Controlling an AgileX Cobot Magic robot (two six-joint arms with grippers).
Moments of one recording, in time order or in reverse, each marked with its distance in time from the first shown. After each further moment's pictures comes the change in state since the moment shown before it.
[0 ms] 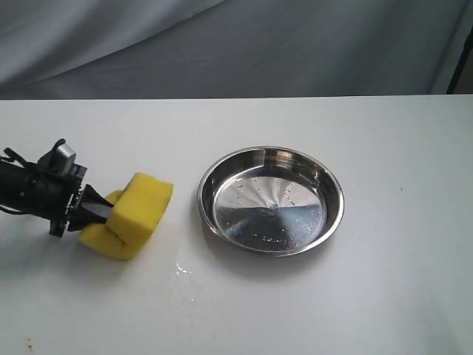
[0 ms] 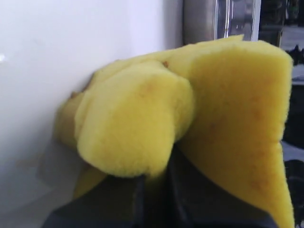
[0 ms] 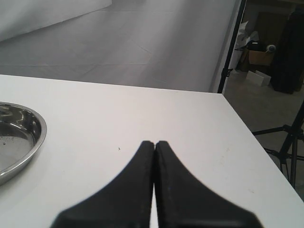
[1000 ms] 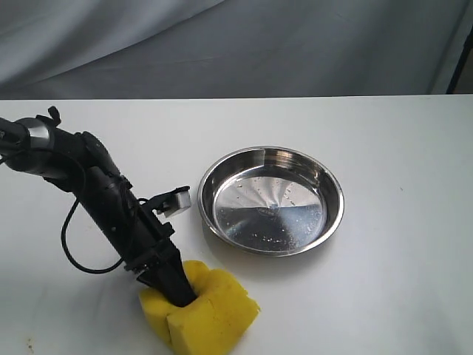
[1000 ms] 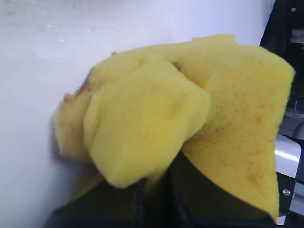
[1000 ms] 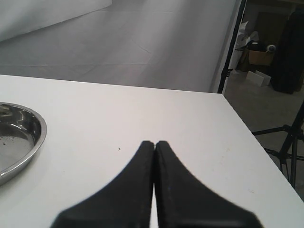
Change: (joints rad) left arm -0.479 -0.012 -0.006 0.233 0.025 0.000; right arm 0.000 0.000 0.000 0.000 0.000 0.000
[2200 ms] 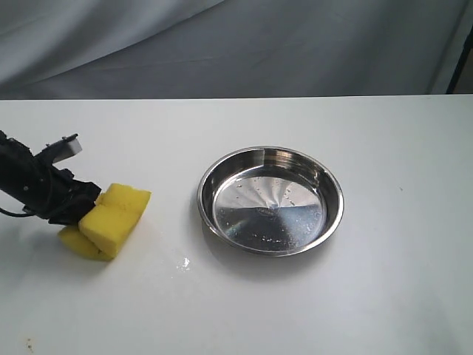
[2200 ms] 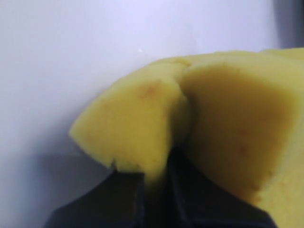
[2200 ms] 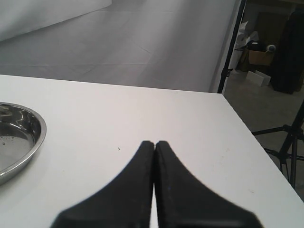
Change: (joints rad) left arm 0.396 -0.142 0.011 0.136 -0.377 -0.164; right arm 0.000 0.000 0.000 0.000 0.000 0.000
